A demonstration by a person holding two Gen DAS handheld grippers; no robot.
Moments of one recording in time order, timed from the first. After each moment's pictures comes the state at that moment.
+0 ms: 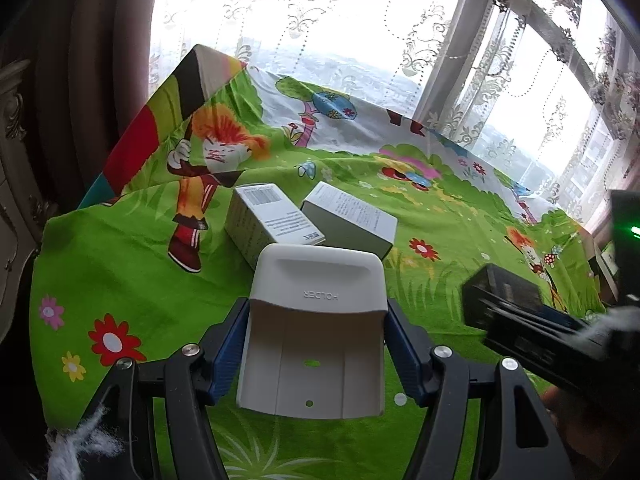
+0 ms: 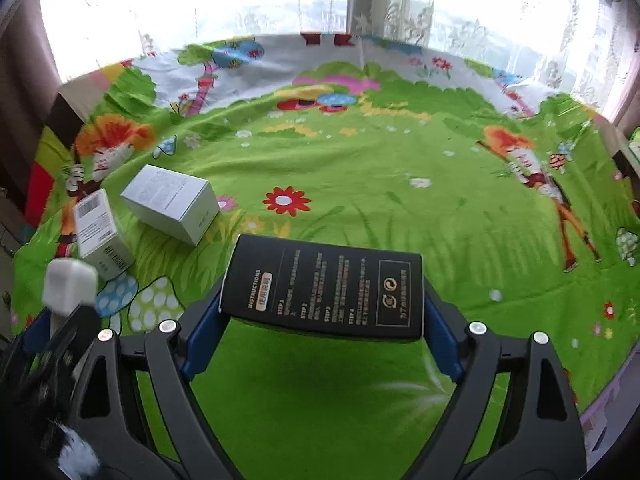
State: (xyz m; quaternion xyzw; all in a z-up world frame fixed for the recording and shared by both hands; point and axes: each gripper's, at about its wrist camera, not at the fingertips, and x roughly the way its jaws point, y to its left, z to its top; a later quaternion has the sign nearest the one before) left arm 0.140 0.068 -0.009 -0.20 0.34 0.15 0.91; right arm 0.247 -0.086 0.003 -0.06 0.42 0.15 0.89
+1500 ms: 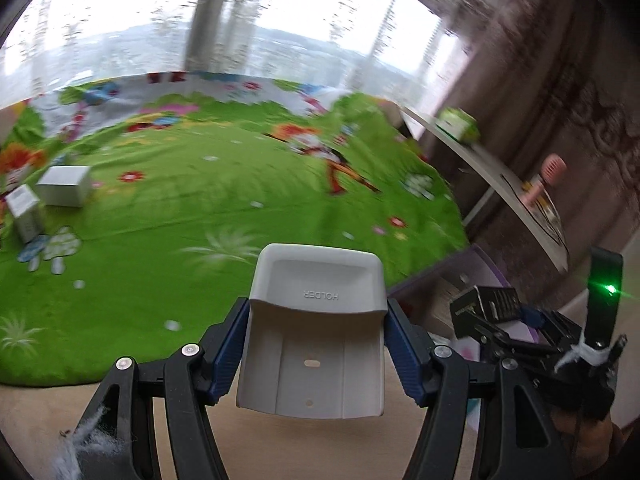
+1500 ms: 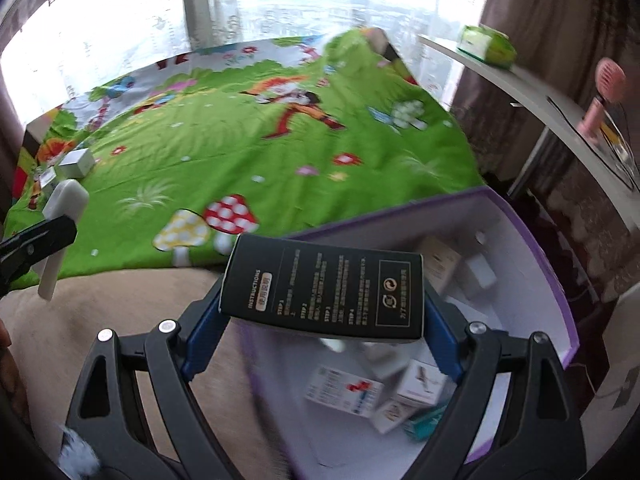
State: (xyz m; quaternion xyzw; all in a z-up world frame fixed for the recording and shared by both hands) left arm 0.104 -0.181 0.040 -0.11 0.40 -0.14 0.90; right arm 0.103 -0.402 0.018 0.00 0.43 0.02 0.90
